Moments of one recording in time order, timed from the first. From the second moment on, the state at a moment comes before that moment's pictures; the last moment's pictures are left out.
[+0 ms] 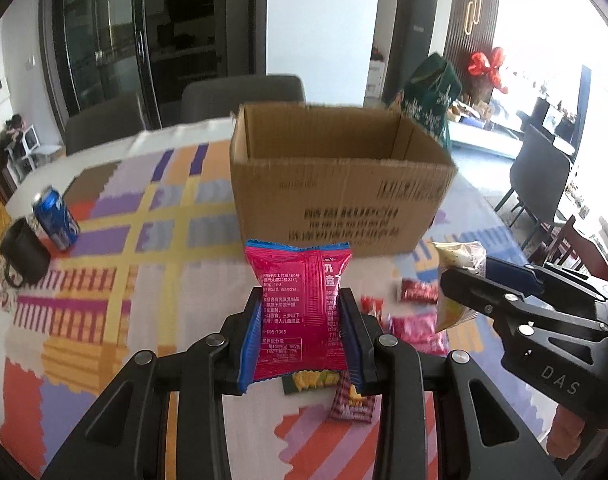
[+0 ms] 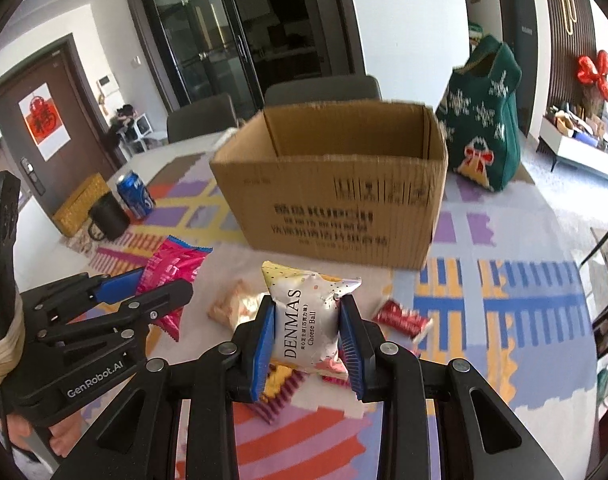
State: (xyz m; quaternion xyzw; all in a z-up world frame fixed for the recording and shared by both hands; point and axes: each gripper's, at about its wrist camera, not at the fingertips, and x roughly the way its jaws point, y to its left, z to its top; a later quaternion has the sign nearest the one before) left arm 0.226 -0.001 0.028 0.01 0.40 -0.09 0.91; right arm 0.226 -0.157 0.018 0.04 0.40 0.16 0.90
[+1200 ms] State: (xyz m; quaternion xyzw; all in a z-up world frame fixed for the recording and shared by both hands) left arm 0.357 -0.015 0.092 0.01 0.36 -0.09 0.93; right arm 0.359 -0.164 0.088 0.03 0.36 0.16 0.92
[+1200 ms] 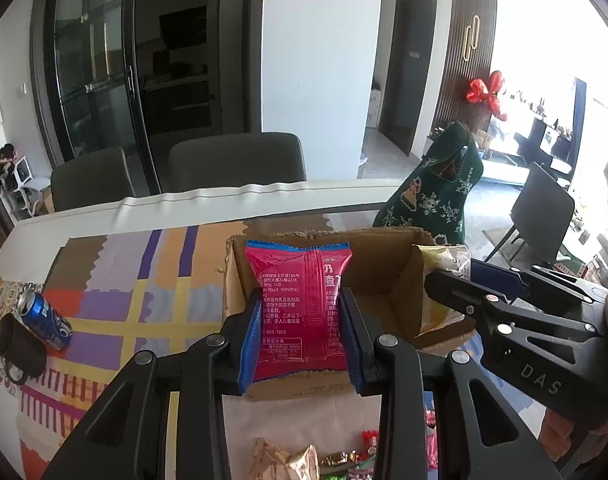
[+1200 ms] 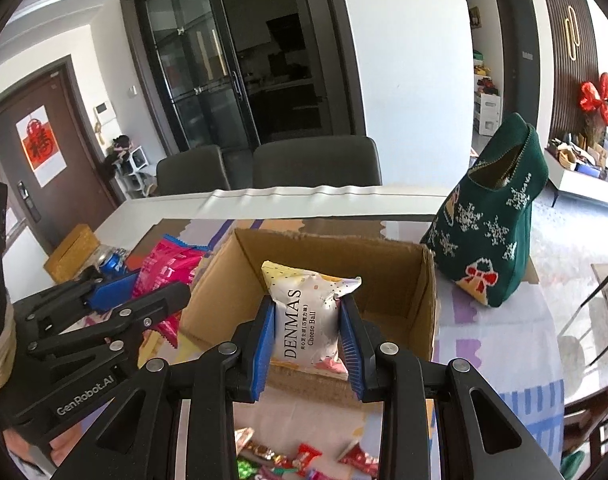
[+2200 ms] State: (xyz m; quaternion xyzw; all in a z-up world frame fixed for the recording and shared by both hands) left arm 0.371 -0.016 0.065 0.02 0.42 -0.08 0.91; right arm 0.386 -0.175 0.052 0.02 0.42 0.14 0.90
